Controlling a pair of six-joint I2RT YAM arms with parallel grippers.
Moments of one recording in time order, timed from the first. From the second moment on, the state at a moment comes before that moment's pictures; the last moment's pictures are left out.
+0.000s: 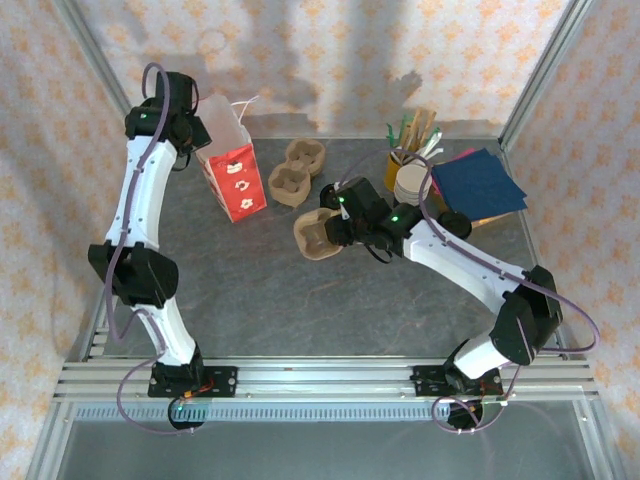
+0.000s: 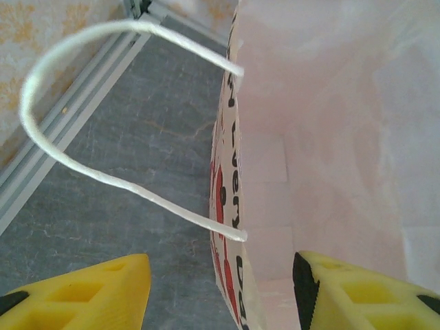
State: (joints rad) left arm 0.01 1.87 2.15 -1.20 -0.27 -0.53; right arm 0.75 1.50 1.28 -0.67 0.07 0.35
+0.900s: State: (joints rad) left arm 0.00 1.99 2.20 -1.22 -0.28 -0.45; right arm 0.75 1.47 1.28 -0.70 0.06 0.35
